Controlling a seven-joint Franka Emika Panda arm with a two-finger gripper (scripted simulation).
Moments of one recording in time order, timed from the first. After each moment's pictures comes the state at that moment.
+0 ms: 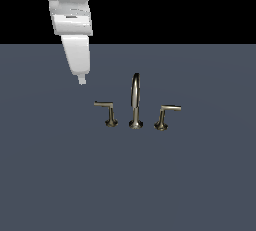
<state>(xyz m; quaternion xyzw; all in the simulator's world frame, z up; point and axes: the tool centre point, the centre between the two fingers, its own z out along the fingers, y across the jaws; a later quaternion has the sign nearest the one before) -0.043 0.132 0.195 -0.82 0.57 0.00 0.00</state>
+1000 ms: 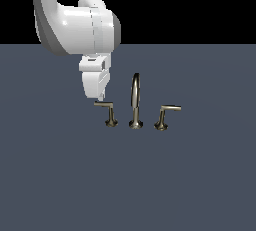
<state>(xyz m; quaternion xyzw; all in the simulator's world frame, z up) 0.040 0.100 0.104 -0.69 0.73 0.00 0.00</state>
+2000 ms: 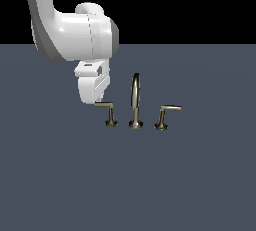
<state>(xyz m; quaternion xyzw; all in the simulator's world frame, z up) 0.032 0.106 0.091 -0.66 0.75 0.00 0.00</state>
